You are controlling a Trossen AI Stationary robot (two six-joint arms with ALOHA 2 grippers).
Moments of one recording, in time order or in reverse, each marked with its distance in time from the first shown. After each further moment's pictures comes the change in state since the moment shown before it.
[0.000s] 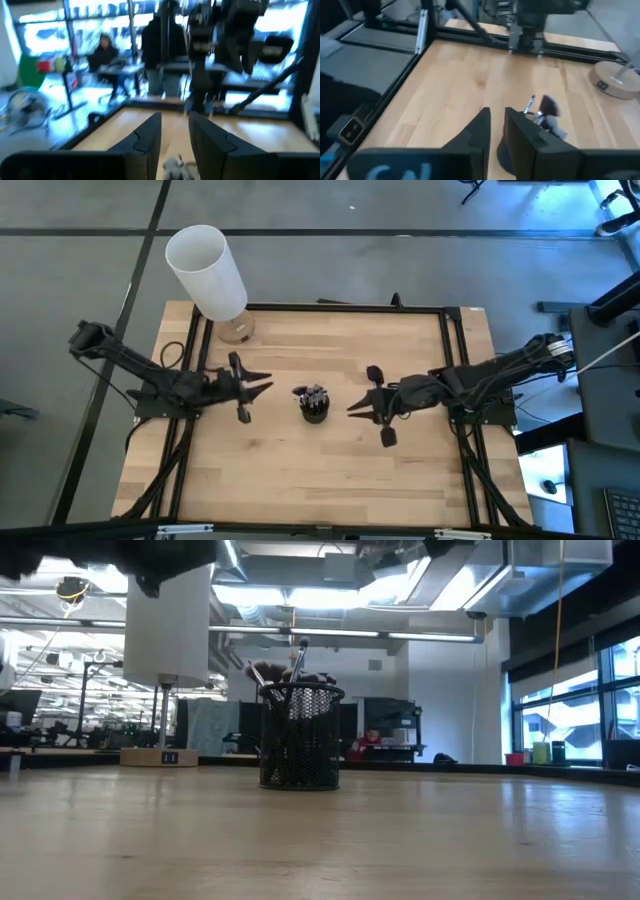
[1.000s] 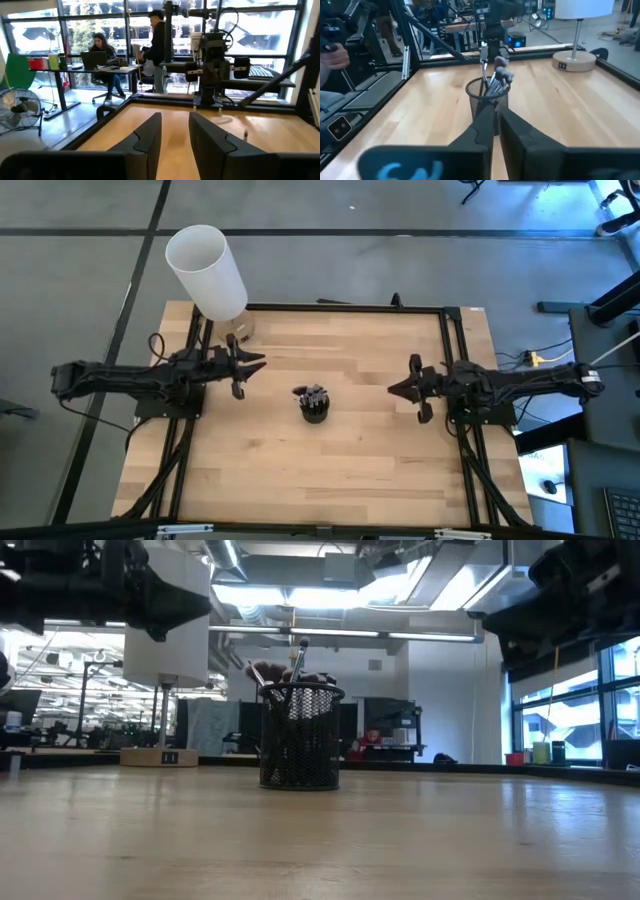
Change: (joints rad) left arm 0.577 -0.282 -0.201 -0.075 0.637 -0.060; right arm -0.280 -0.741 -0.851 0.424 -0.218 0.119
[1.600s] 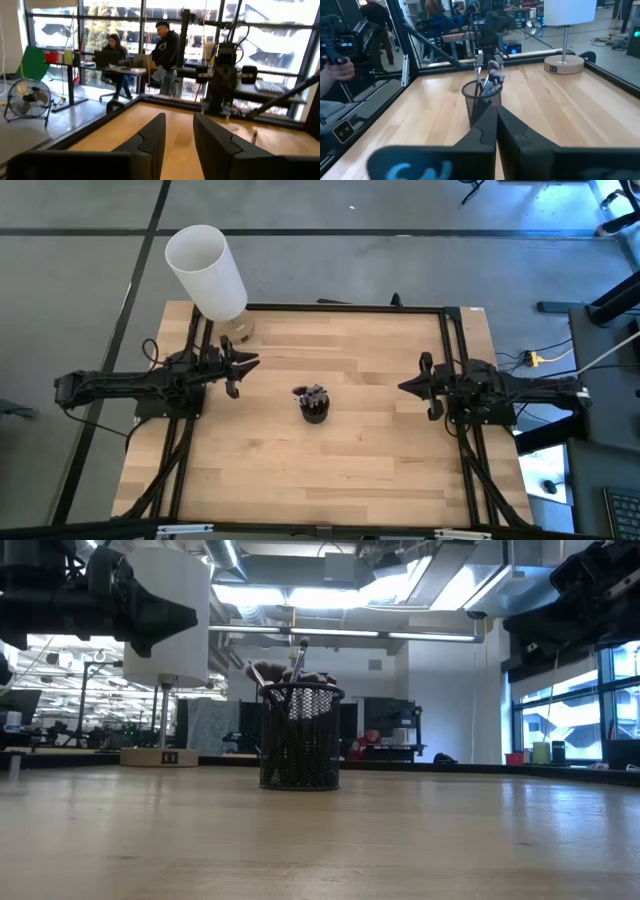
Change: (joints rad) left arm 0.042 -0.175 -0.108 -0.029 -0.011 -0.104; right arm -0.064 -0.278 -0.043 -0.229 -0.041 0.017
